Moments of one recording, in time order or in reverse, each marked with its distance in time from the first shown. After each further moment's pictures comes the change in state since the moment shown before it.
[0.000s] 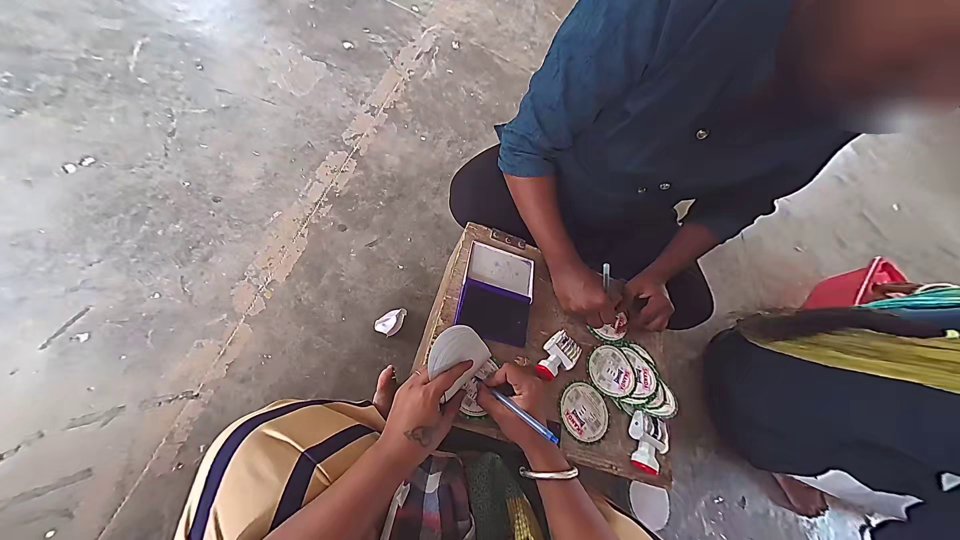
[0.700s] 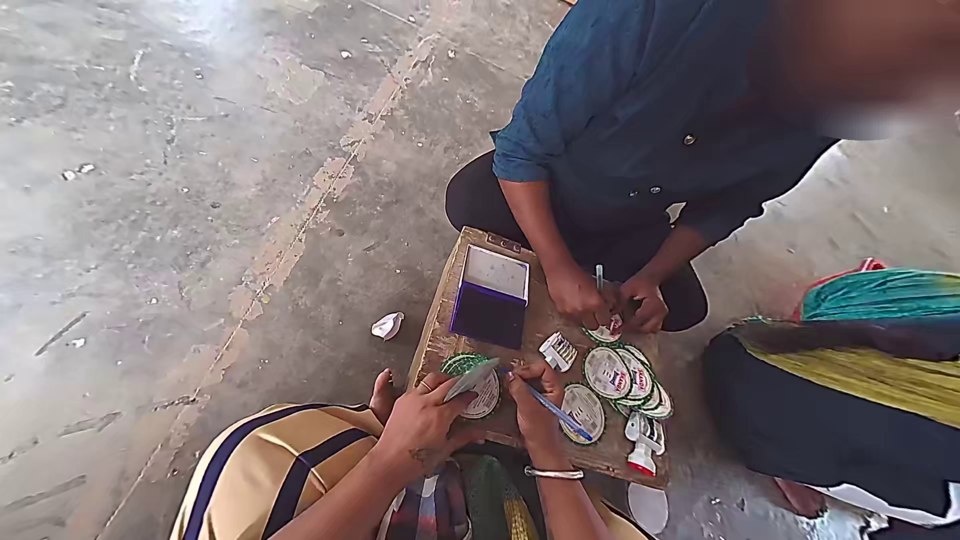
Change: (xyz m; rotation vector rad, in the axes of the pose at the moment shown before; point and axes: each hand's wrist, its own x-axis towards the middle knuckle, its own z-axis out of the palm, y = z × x) left_hand -0.005 -0.007 0.001 0.188 0.001 0.351; right_hand 0.001 0.001 -0.005 0.428 0.319 0.060
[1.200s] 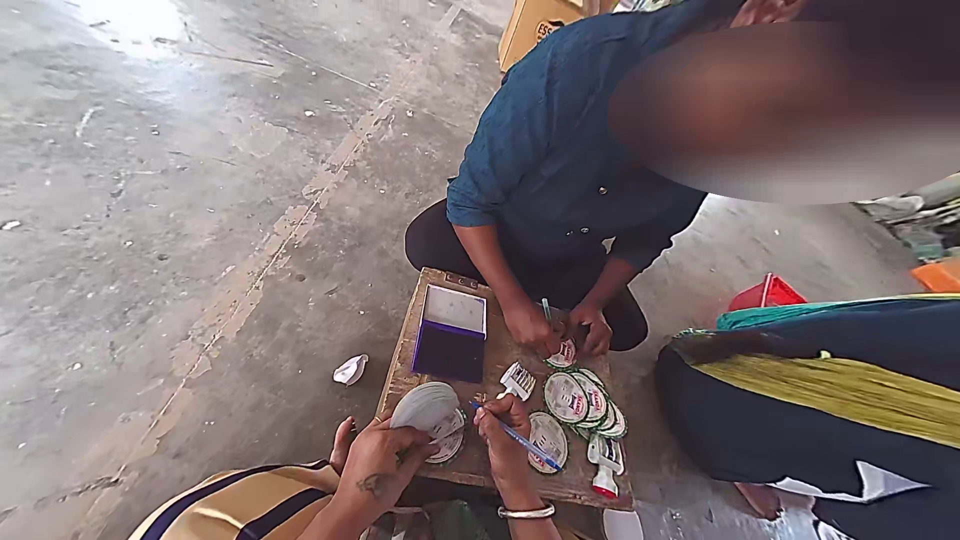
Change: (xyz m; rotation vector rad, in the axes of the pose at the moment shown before) left_hand 0.007 0.000 -0.005 -0.271 -0.075 -0.321; right_hand -0.002 -0.002 -0.006 0.150 0.042 0.052
